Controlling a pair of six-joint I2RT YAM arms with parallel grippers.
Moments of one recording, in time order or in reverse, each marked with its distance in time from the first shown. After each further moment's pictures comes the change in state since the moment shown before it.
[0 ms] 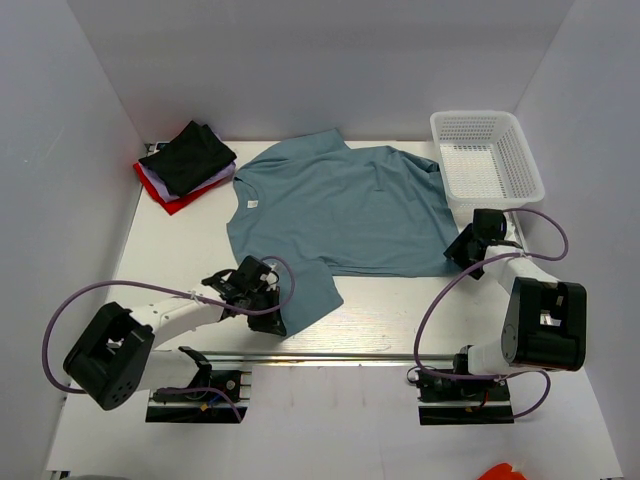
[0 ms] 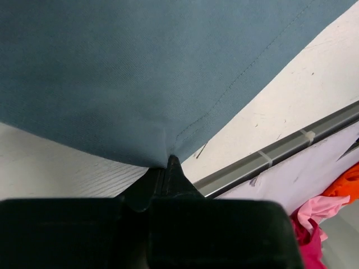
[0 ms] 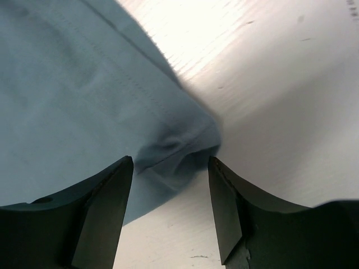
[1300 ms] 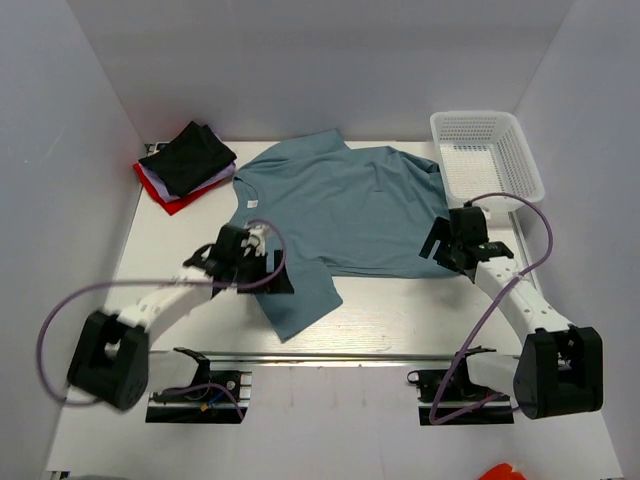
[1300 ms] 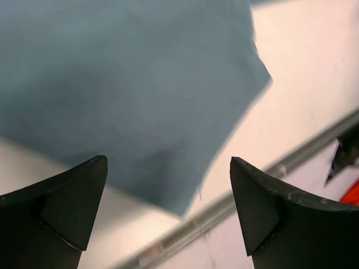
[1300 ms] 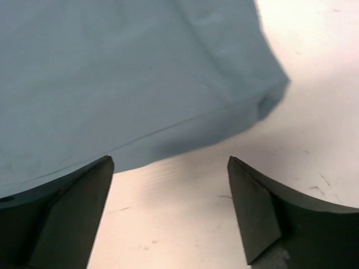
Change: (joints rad) left arm 0.235 0.058 0.195 0.063 0.064 0.252; right arm 0.259 -0.240 0.043 -0.180 0.024 -0.080
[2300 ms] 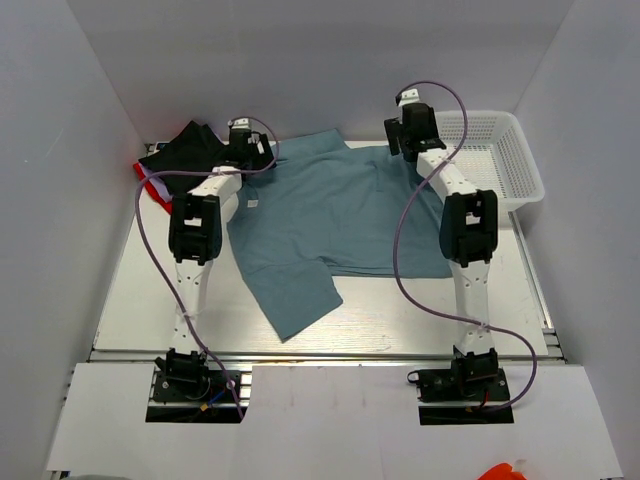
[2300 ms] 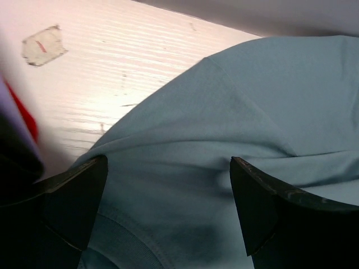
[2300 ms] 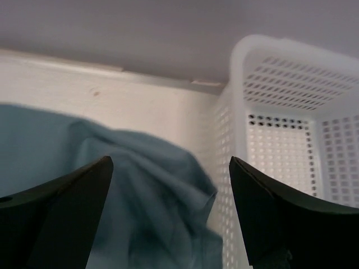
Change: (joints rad) left arm 0.248 1.209 1.342 0.253 -0.457 0.039; right arm 0.048 1.261 1.416 0.299 0.216 -0.747
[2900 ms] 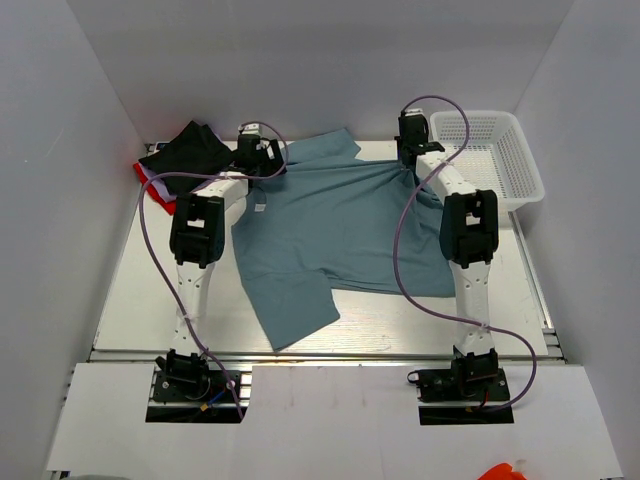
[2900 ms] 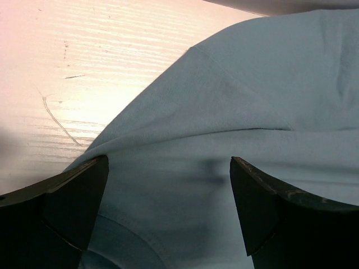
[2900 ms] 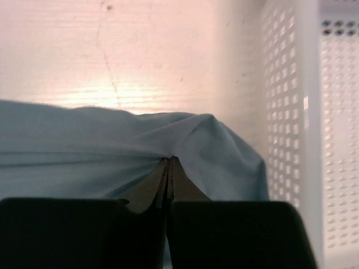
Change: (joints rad) left arm -0.039 -0.060 -0.127 0.070 0.040 -0.013; right arm -0.001 -0.061 -0.106 -0.248 -0.069 0.287
